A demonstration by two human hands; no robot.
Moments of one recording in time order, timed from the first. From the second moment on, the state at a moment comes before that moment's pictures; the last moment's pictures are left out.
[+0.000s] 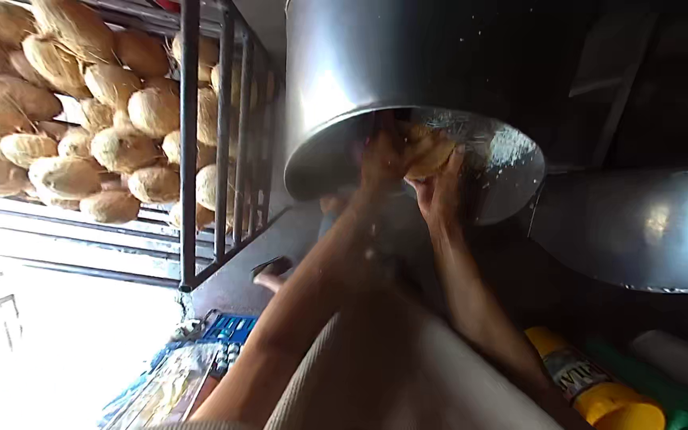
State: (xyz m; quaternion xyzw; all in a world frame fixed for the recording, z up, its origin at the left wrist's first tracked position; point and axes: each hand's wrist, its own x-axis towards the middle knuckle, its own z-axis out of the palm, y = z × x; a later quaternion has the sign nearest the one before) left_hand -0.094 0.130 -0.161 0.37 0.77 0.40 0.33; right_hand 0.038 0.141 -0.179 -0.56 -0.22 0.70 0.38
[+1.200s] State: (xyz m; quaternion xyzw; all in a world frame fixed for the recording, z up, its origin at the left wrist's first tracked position) left_hand -0.108 0.111 -0.202 0.31 0.70 0.46 0.44; right_hand 0.006 0.122 -0.161 -0.63 -0.24 0.64 0.37
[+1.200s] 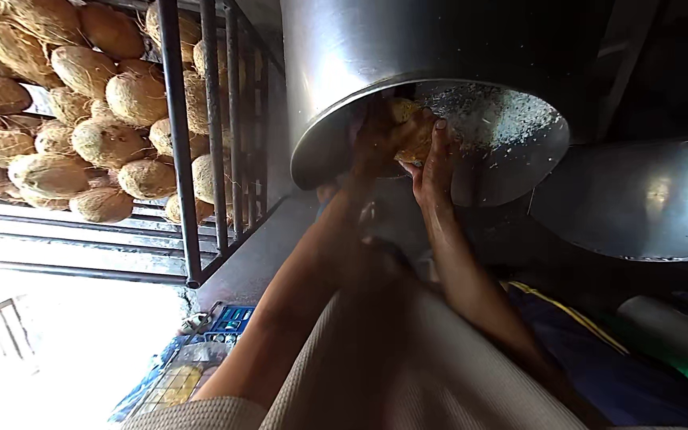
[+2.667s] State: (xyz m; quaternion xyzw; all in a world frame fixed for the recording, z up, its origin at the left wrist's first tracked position) left_hand -0.088 0.087 -0.158 0.36 0.75 0.41 0.38; right_hand -0.012 0.107 -0.113 -0.55 -0.05 0.72 0.41
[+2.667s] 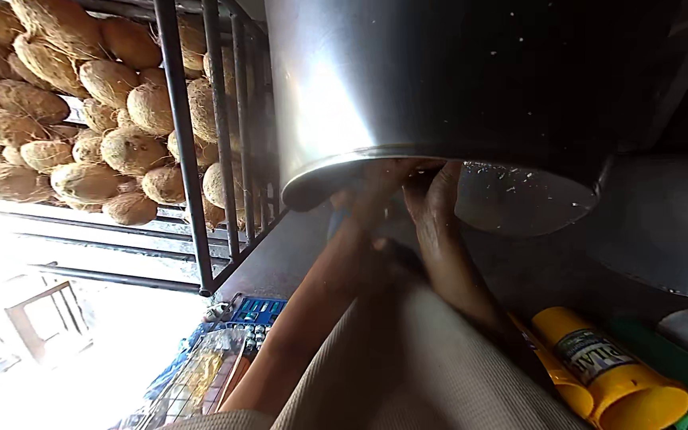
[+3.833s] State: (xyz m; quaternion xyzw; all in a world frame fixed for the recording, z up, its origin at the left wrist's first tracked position) left_hand -0.113 -0.002 -0.203 0.04 0.54 0.63 0.56; right_hand 0.041 0.020 -0.175 -0.57 -0.49 0.60 0.29
